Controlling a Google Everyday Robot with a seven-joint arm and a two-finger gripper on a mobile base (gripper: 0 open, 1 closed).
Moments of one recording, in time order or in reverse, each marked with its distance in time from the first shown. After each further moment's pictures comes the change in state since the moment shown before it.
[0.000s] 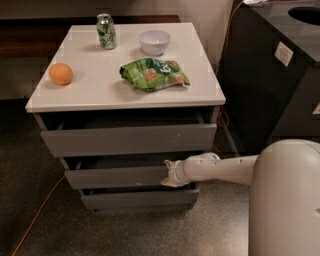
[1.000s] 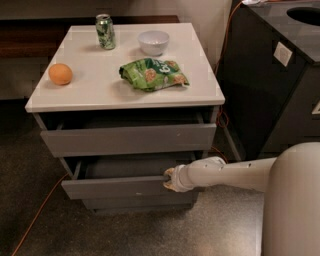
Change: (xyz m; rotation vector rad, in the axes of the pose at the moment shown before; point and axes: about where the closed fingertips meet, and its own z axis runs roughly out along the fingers) arm -0.004 0.022 -0.023 -0.013 -0.006 0.022
